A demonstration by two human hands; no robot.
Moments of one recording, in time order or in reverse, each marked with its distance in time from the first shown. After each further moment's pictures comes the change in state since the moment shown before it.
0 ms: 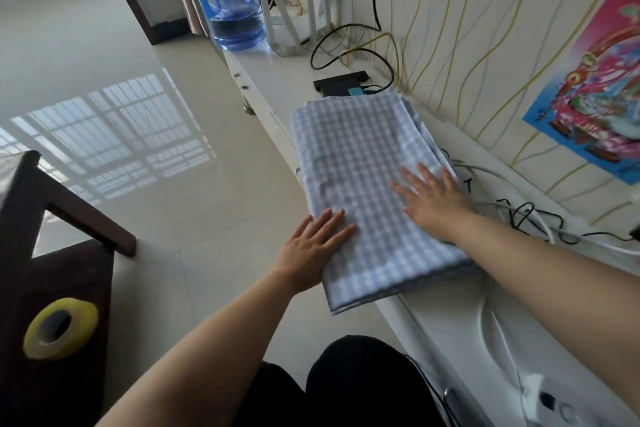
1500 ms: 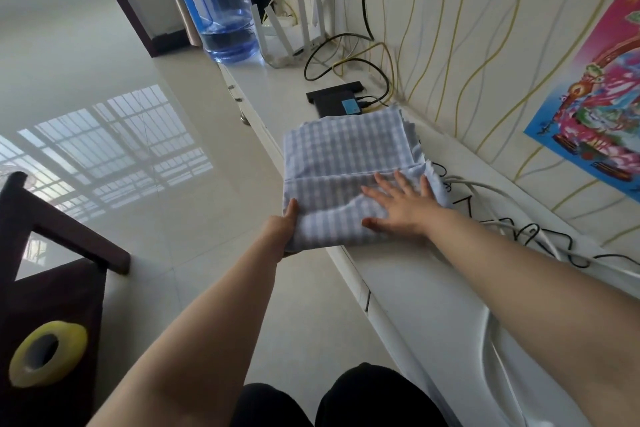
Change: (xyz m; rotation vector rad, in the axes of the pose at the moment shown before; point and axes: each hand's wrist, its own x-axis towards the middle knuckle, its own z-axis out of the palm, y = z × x) left_hand 0.074 -0.043 -0.042 -1.422 -0.003 -1.333; right_hand 0.050 -0.002 -0.013 0.203 -0.116 -0.059
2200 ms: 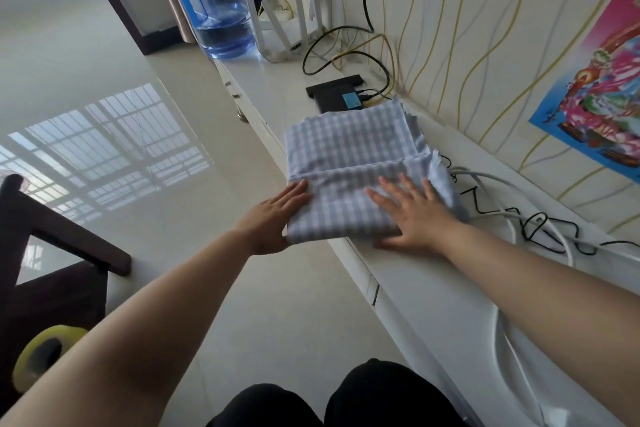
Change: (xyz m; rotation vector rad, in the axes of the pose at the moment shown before) left_hand 0.026 -0.003 -0.064 1.342 -0.110 1.169; right_hand -0.026 -0.013 0.013 -0.096 0.055 -0.050
